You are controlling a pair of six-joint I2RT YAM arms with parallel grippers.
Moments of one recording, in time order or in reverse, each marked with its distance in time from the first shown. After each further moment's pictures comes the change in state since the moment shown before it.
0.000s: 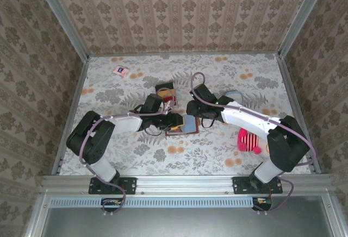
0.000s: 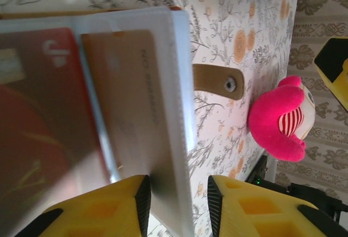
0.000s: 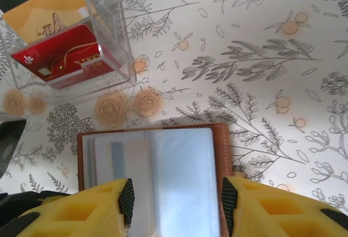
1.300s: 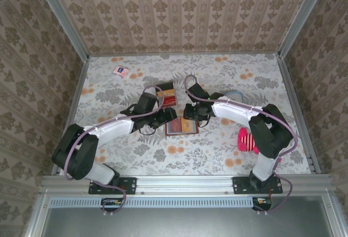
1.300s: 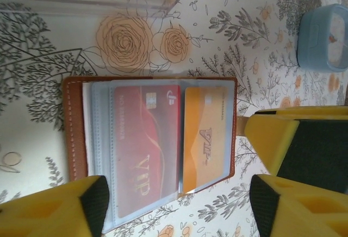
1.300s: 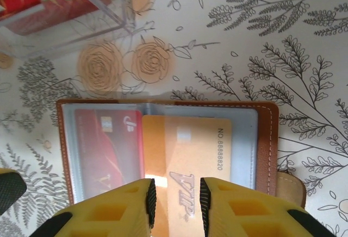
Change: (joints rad) left arm 0.022 -0.186 -0.013 -0.217 -0.336 -0.019; right arm -0.029 0.211 0.086 -0.034 -0.217 -0.055
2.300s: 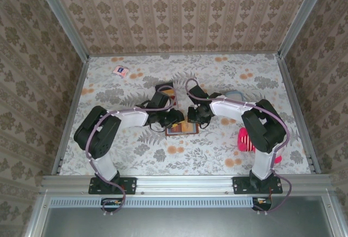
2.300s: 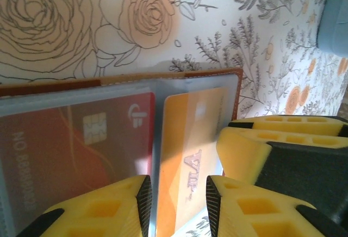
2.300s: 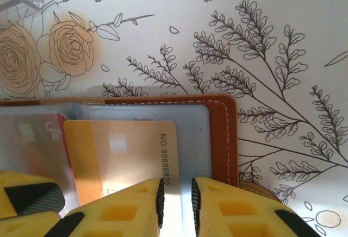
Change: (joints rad) left arm -0.045 0.272 0.133 0.064 0.122 -0.072; right arm -0.037 0.076 -0.003 -0.039 -0.027 -0.005
